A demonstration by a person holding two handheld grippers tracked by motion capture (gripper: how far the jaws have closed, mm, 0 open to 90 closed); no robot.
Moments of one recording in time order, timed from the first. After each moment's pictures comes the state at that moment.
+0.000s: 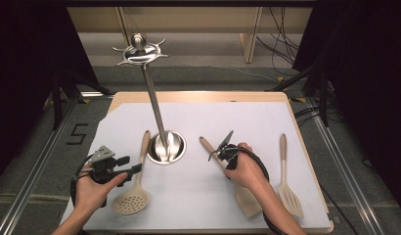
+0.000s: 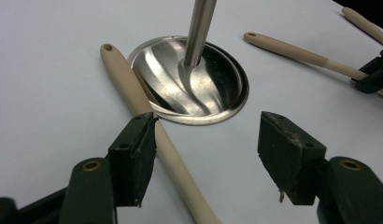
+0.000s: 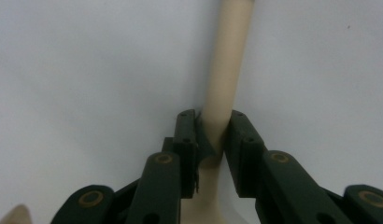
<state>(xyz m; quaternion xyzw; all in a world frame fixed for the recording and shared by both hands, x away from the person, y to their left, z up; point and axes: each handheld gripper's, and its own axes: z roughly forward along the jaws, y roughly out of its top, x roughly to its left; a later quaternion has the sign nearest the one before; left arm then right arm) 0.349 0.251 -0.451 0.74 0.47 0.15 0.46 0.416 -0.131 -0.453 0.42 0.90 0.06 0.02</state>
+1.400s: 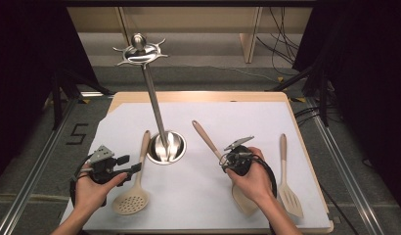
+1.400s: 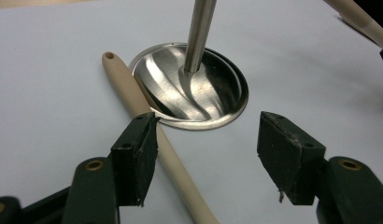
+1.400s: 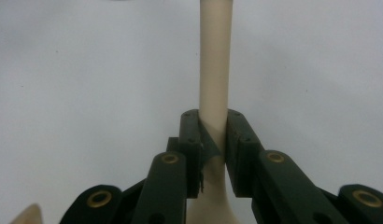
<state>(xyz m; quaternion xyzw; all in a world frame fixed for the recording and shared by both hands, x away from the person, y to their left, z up) 0.347 0.251 -0.449 0.74 0.46 0.16 0.47 0.377 -0.151 -0.424 0.42 0.86 0.26 0.09</state>
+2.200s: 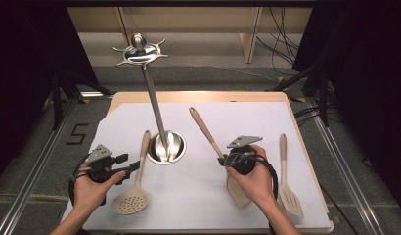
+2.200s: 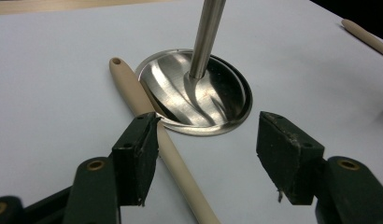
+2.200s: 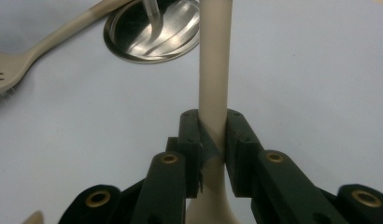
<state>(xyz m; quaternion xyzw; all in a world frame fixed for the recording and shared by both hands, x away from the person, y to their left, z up) 0.349 0.254 -0.447 0.73 0.46 0.17 0.47 0.368 -0.155 -0.408 0.38 0.84 0.36 0.13</state>
